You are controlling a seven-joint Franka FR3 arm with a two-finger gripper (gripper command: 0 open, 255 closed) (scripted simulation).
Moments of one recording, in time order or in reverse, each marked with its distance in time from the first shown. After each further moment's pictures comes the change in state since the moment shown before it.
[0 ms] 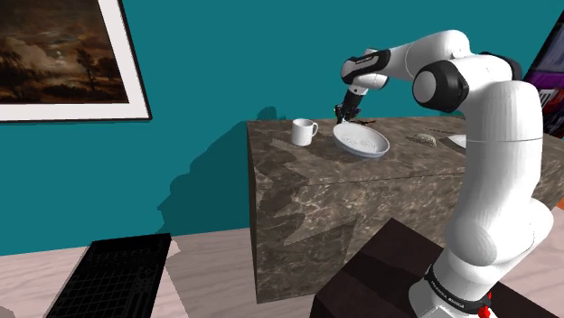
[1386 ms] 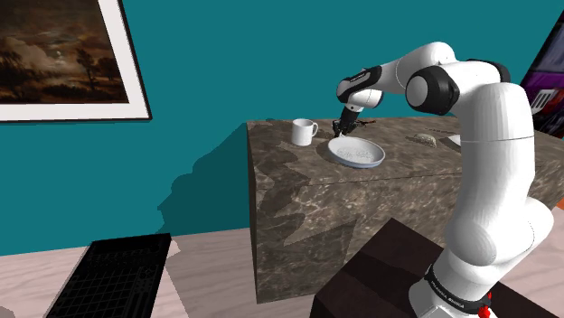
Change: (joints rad) arm -0.005 0.060 0.019 -0.106 0.042 0.160 -0.048
